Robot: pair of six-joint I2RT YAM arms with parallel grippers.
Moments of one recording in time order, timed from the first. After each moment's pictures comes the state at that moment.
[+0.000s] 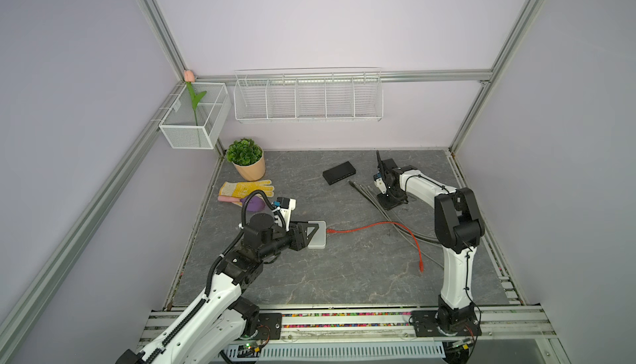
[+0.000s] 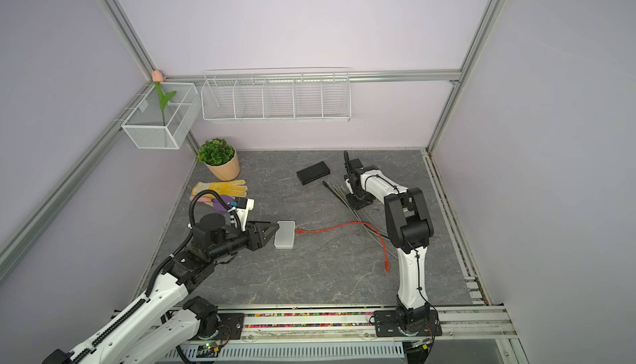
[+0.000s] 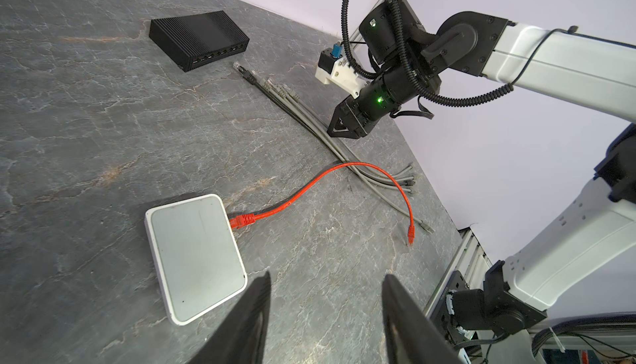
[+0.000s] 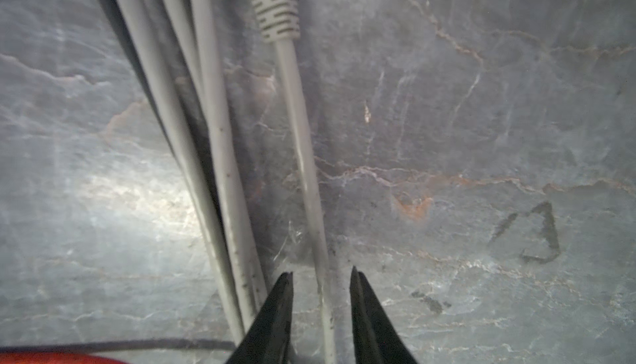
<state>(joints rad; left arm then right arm) -0.54 0.78 0.53 -0.14 0.40 -0.53 0.33 2.10 1.57 -0.89 0.12 -0.11</state>
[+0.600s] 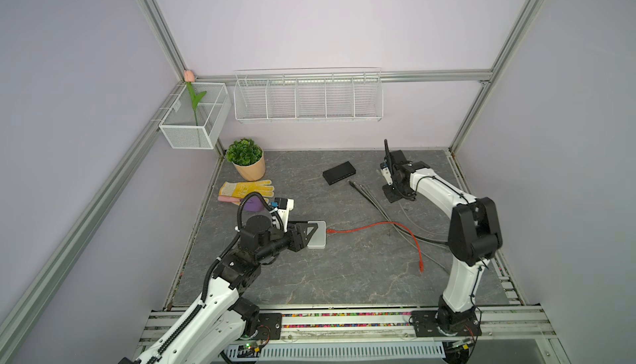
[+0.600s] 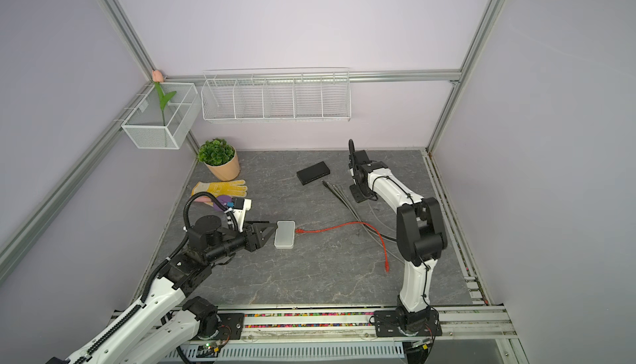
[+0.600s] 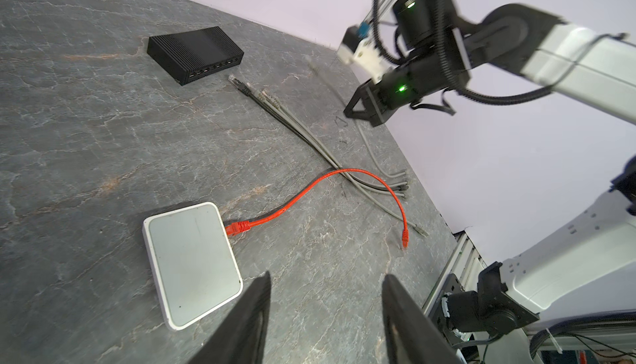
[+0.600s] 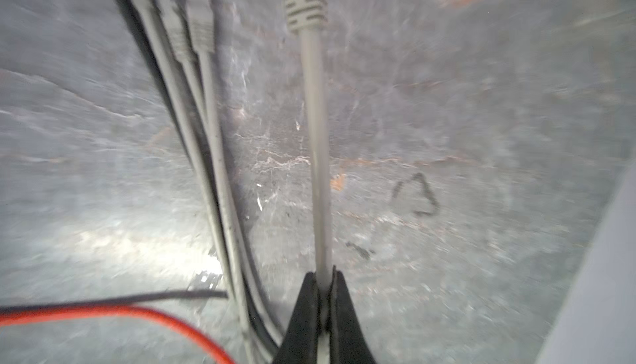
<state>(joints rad) -0.54 0.73 0.53 -0.13 0.41 -0.54 0.35 1.81 1.52 -0.85 0.23 -0.10</state>
